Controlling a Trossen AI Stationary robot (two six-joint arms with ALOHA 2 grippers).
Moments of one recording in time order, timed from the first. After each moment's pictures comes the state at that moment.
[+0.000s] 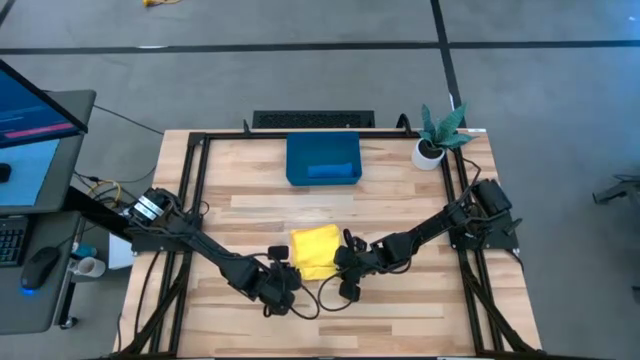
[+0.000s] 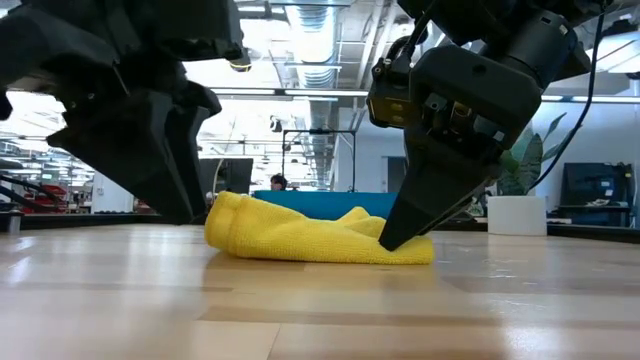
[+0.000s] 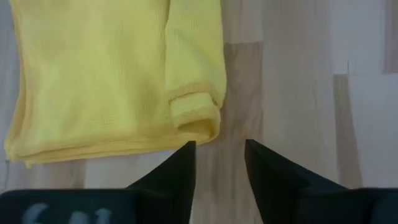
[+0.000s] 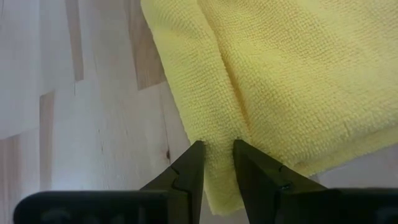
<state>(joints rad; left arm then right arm) -0.56 1.84 1.11 -0.49 -0.42 -0.47 0.39 1.89 0.96 -0.01 0.13 0.60</state>
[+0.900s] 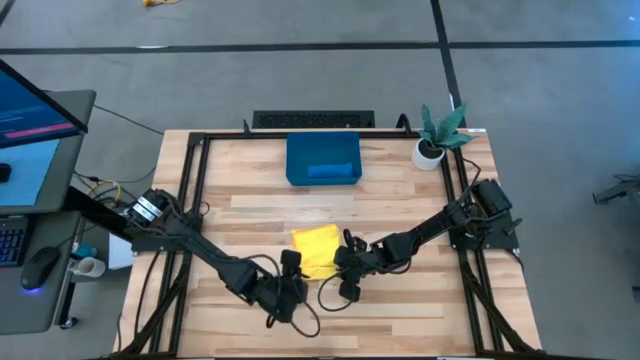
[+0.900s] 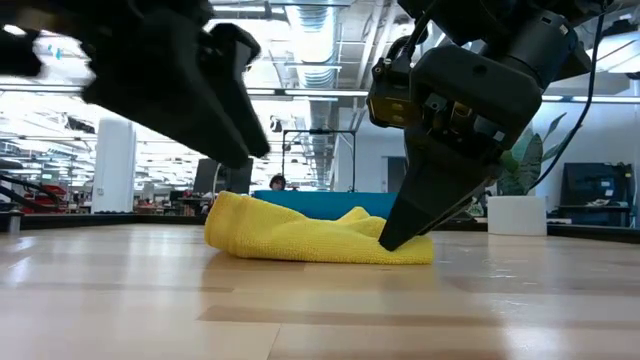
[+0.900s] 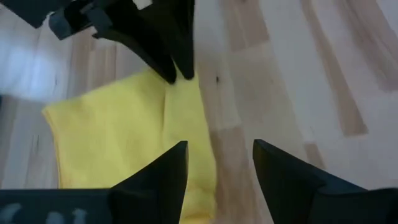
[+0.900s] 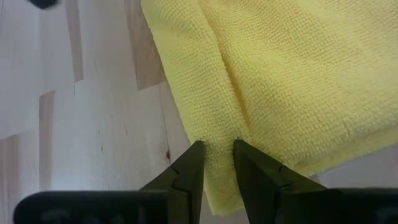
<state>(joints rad) -0.58 1.83 1.14 -0.29 -0.53 -0.19 0.39 1.89 0.96 -0.01 0.13 0.59</state>
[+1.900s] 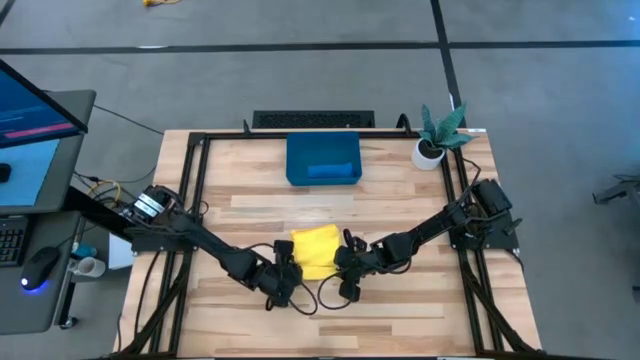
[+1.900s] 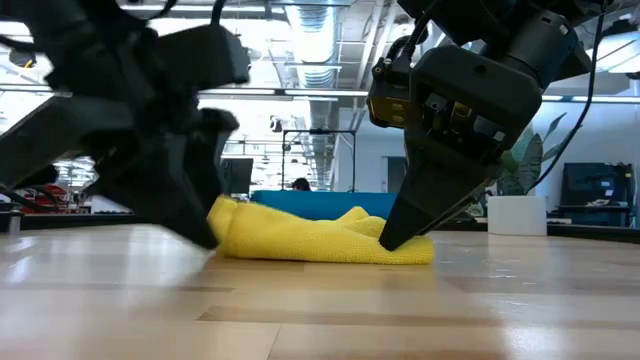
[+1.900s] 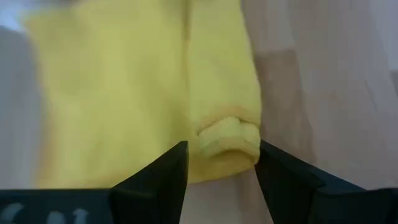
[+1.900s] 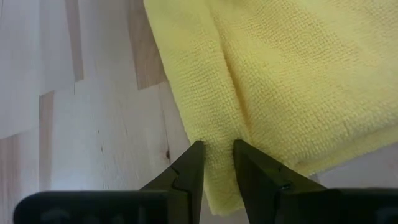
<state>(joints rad) -0.51 1.82 0.97 -0.23 -0.47 -0.26 0.39 1.89 0.96 -0.01 0.13 0.59</state>
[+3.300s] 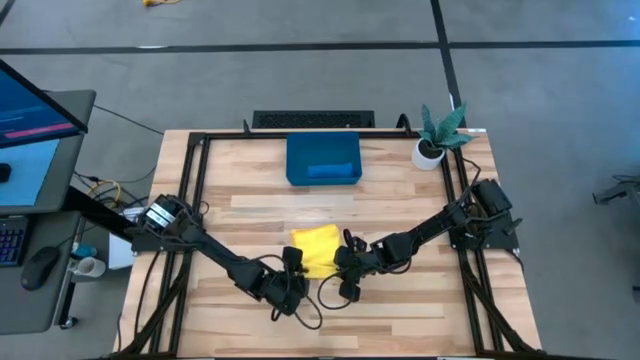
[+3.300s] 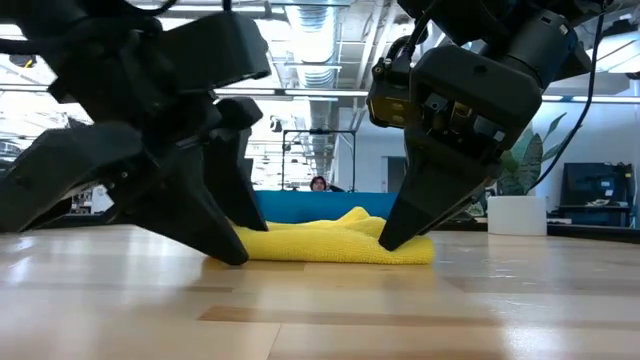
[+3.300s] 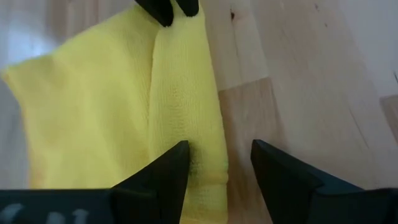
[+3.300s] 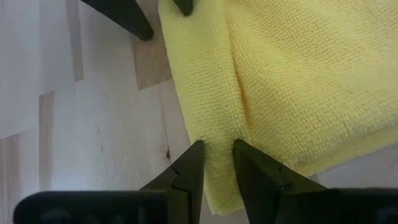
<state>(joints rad) -0.54 1.94 1.06 -0.19 -0.54 -0.15 0.39 1.89 0.96 -0.01 0.13 0.59</state>
